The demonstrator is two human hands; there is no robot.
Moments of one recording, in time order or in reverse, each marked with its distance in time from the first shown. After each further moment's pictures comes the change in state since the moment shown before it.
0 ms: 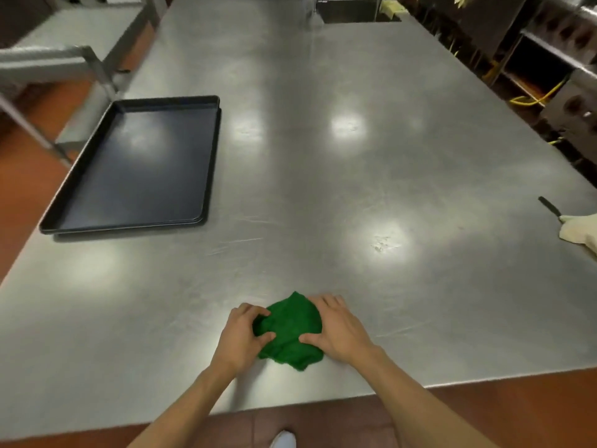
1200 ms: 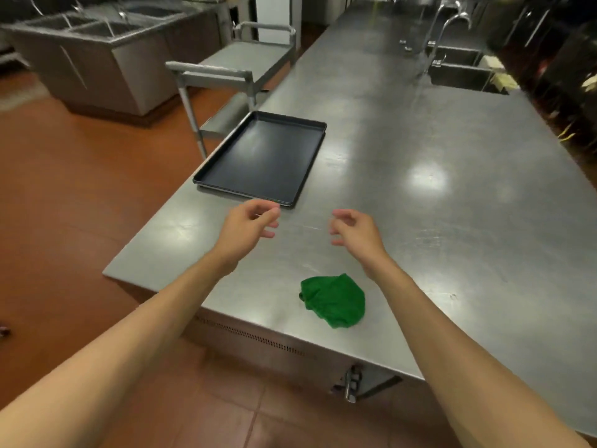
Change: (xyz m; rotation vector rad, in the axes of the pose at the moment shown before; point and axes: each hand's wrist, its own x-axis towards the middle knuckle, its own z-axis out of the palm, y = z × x) left_hand -0.138 0.104 -0.196 -0.701 0.516 -0.088; right_hand -0.062 -0.176 -0.130 0.728 0.191 -0.114
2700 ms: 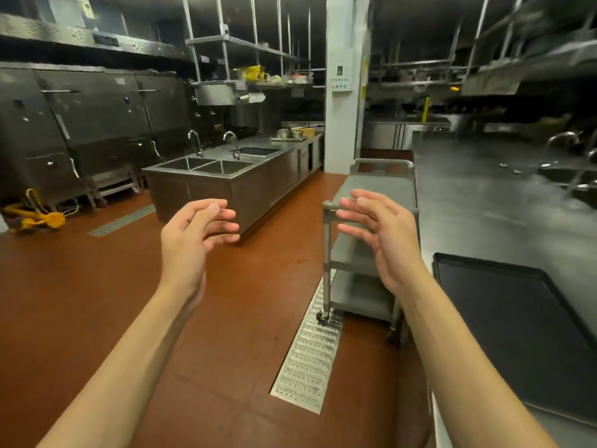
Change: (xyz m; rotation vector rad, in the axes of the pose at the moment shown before) left_hand 0.337 0.004 -0.787 -0.367 0.418 0.457; right_hand 0.213 -0.439 0.695 0.590 -0.041 -0.460
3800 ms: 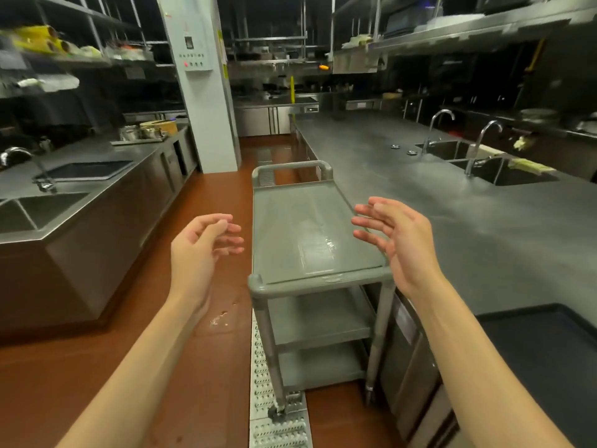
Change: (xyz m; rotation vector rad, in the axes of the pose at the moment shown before) left_hand 0.578 -0.391 0.301 -0.063 -0.464 -0.186; right_hand 0.585 0.198 -0.061 -0.070 0.565 -0.043
